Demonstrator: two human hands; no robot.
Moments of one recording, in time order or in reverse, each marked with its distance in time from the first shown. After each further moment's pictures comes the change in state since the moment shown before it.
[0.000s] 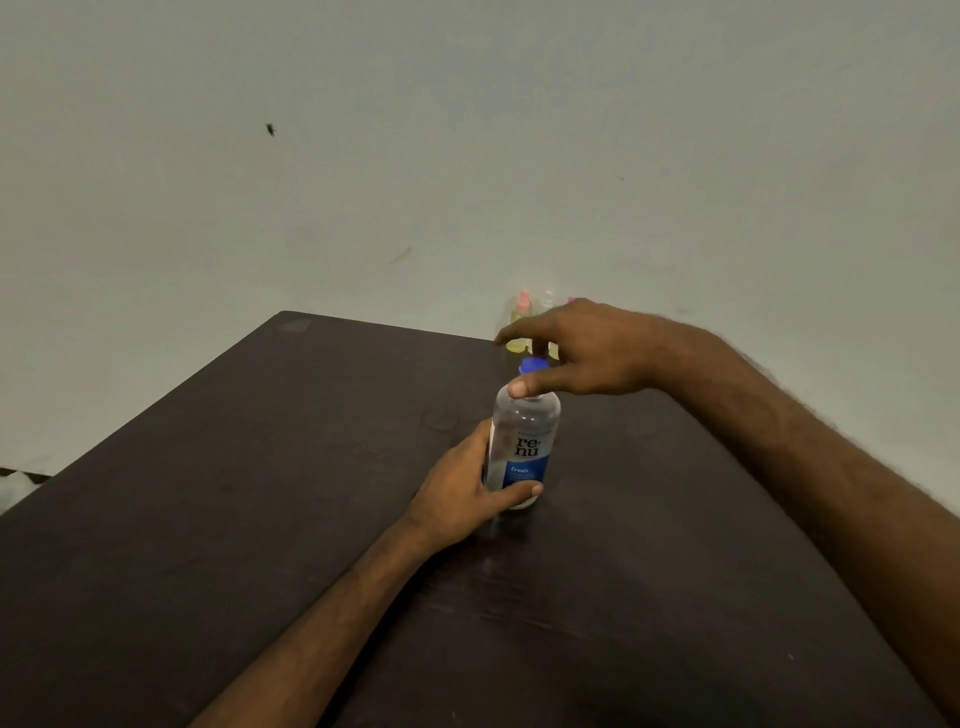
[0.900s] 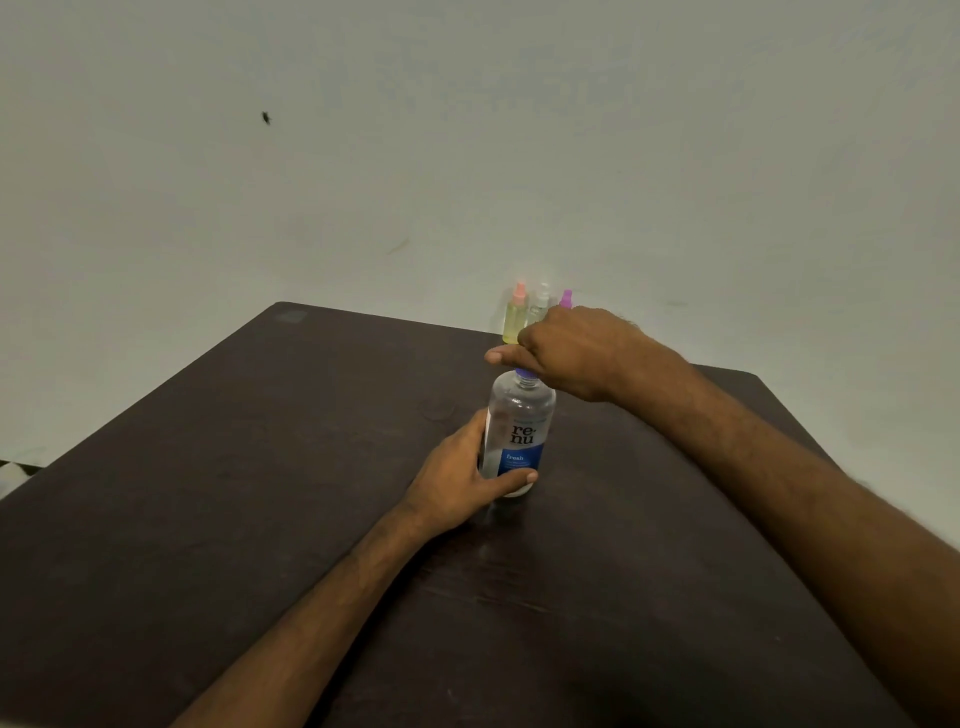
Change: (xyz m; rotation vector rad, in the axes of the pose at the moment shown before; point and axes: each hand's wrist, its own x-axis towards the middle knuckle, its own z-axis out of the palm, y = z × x) left_hand 0.000 0.001 0.000 0.010 -0.003 -0.021; right_hand 0.005 -0.020 0.020 -0.261 0.085 0.144
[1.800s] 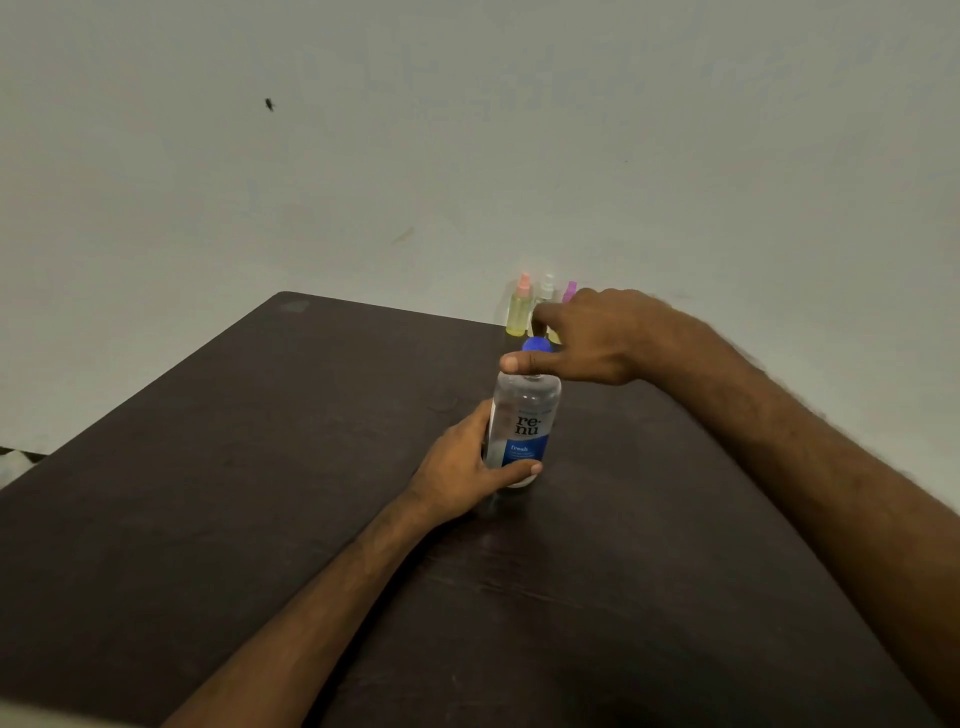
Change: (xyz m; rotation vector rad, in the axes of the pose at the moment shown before) left_hand 0.000 0.001 0.000 -0.014 0.000 -0.002; right_hand -0.005 0.014 -0.011 0.070 -0.102 0.040
